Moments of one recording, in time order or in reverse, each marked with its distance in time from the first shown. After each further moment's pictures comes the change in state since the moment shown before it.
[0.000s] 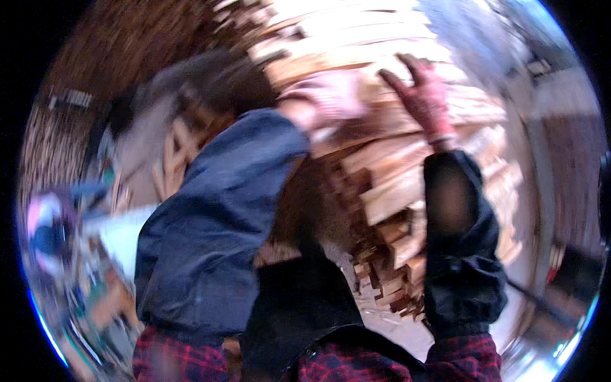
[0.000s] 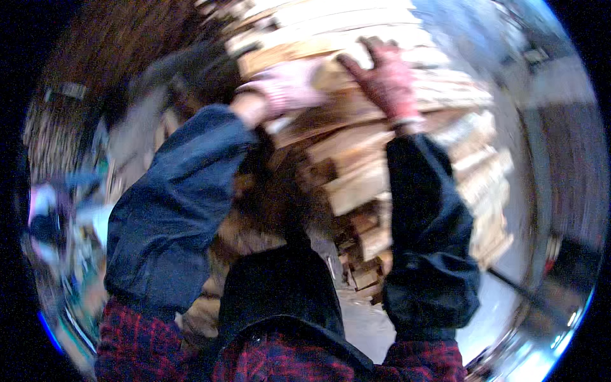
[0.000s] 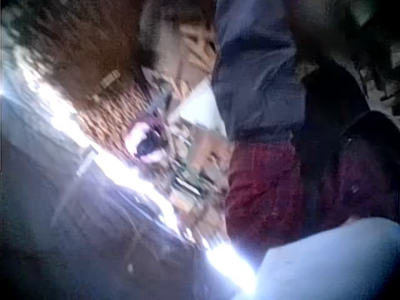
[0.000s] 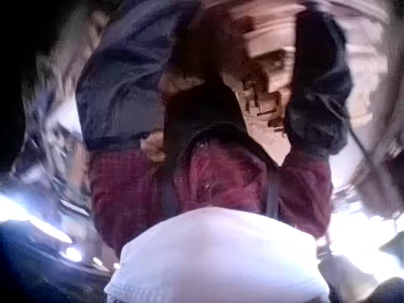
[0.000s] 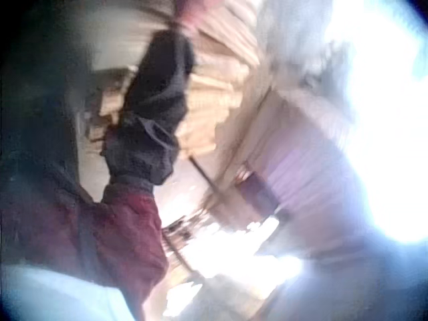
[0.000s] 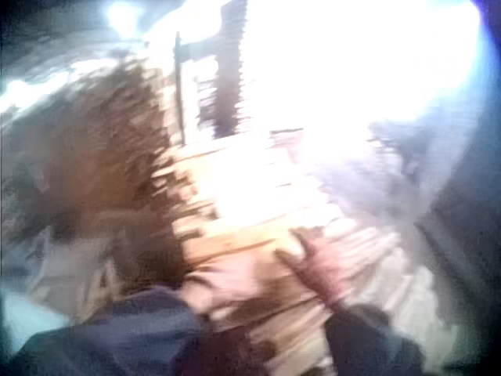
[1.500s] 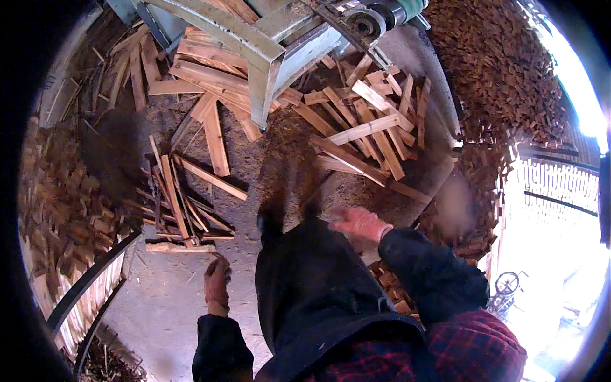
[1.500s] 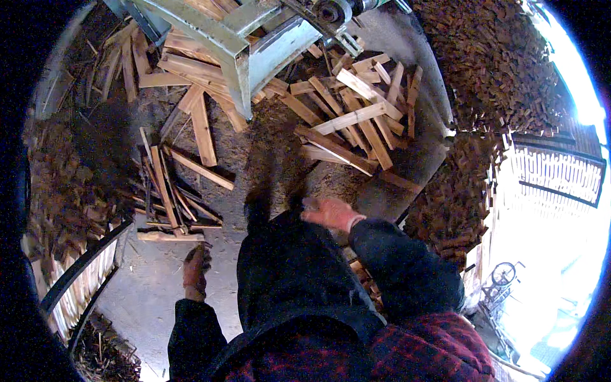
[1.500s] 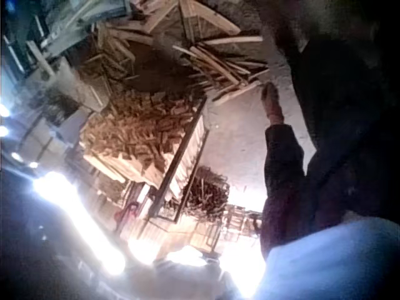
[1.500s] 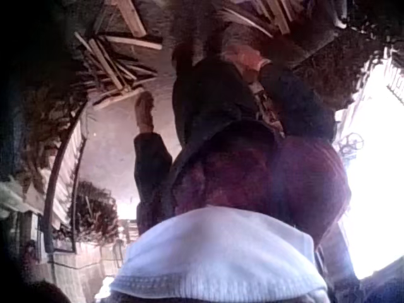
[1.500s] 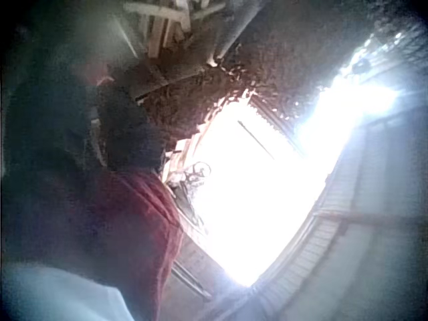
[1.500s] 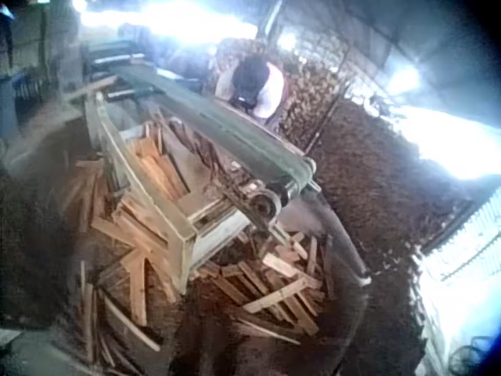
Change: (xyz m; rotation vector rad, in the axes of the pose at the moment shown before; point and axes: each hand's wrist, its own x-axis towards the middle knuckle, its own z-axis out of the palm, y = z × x) left_hand -0.880 0.047 0.773 -2.197 1.540 -1.469; right_hand -0.597 -0.590 0.116 -0.173 -1.711 -0.846
